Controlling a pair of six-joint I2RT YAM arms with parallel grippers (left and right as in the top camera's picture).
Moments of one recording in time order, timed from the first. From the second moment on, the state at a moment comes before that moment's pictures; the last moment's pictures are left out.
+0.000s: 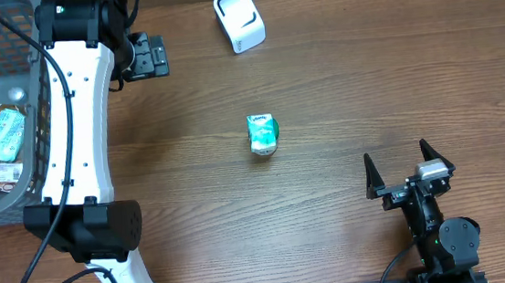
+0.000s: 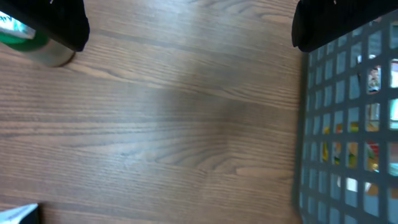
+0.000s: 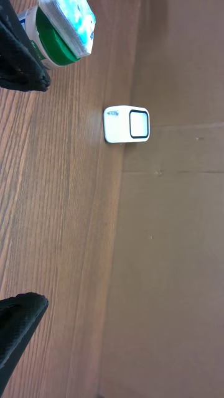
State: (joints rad) left arm -0.10 2.01 2.30 -1.55 -0.15 -0.25; right arm 0.07 0.01 0.02 -0.03 -0.07 -0.06
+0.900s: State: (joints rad) left arm -0.10 2.00 2.30 -1.47 -0.25 -0.16; right arm 0.07 0.01 0.02 -0.03 -0.07 -0.06
